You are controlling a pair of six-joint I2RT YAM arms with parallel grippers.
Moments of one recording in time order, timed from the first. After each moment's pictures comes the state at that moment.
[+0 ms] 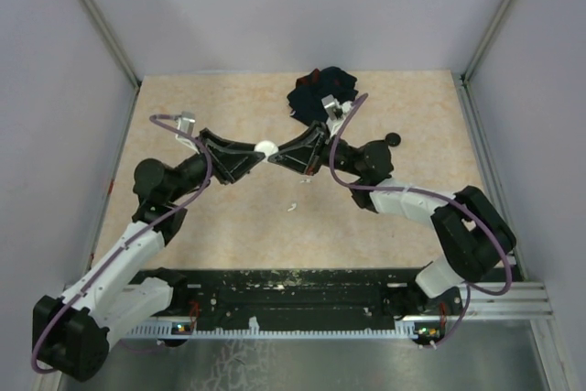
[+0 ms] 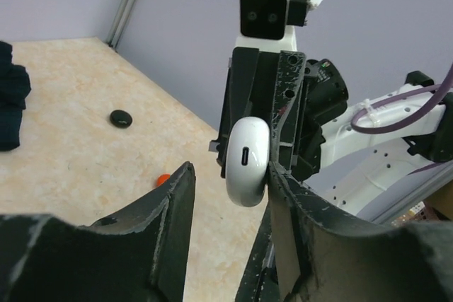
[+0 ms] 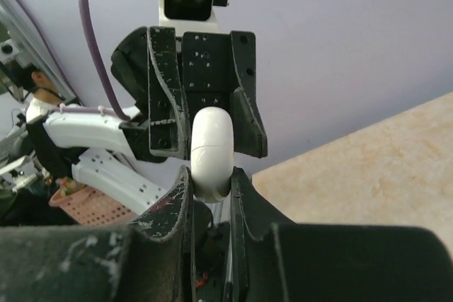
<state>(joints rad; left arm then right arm) -0.39 0.91 0.58 0.70 0.62 -0.79 0.66 1.51 0.78 1.32 -0.70 0.92</state>
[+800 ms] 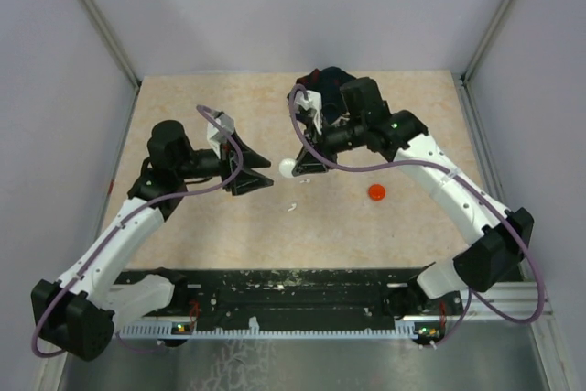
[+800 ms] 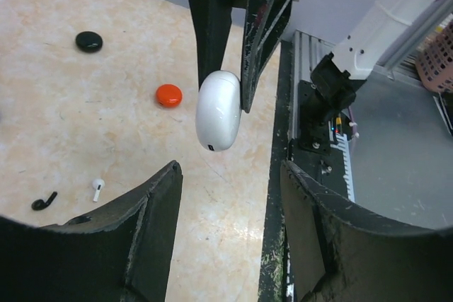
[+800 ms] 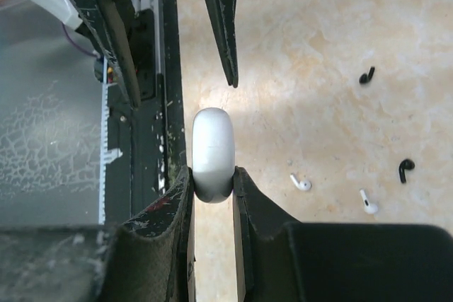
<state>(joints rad) -0.39 1.02 0.86 0.06 1.01 -0.15 0.60 1.42 1.45 -0.66 -0.88 -0.25</state>
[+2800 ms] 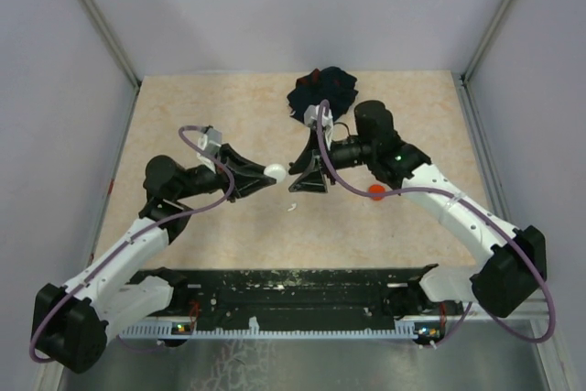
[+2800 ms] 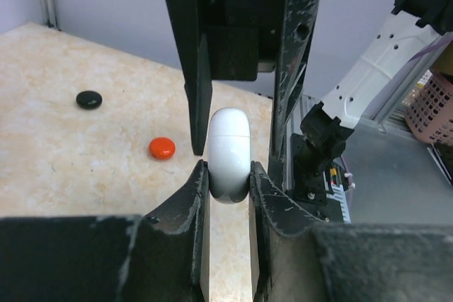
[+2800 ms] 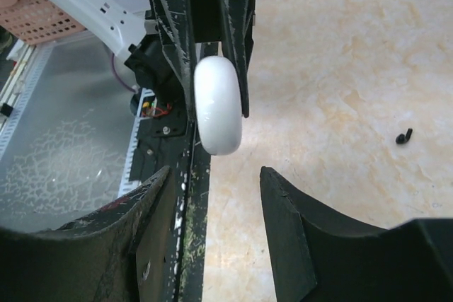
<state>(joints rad) -0.45 0.95 0.58 0.62 0.91 -0.45 0.60 1.27 1.14 -0.26 -1.03 -0.09</state>
